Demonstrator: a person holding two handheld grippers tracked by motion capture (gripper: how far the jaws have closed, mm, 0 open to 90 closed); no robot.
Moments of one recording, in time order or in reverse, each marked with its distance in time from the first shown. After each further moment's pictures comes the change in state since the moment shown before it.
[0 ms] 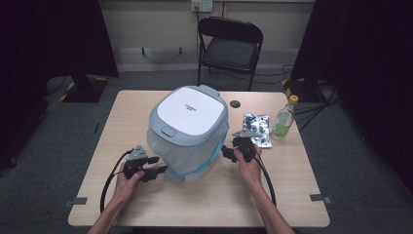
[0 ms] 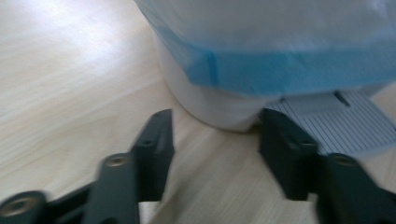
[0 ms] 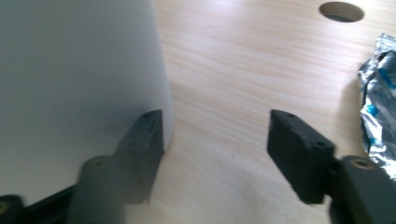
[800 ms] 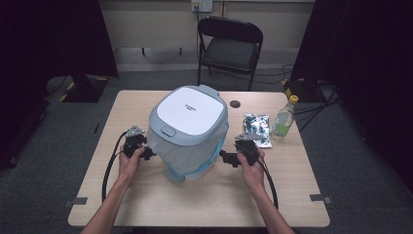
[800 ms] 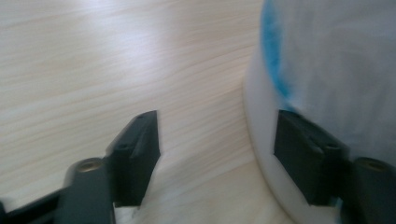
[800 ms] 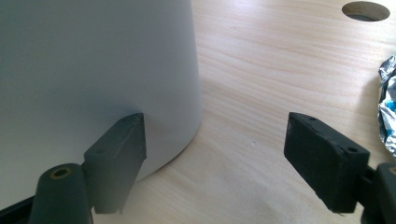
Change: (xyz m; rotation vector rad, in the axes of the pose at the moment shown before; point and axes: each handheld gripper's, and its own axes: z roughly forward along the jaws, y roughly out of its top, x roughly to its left) left arm 0.039 0.039 0.022 -0.067 0.088 -0.108; right arm 0.003 -0.003 -0.019 -0.013 0.086 0.014
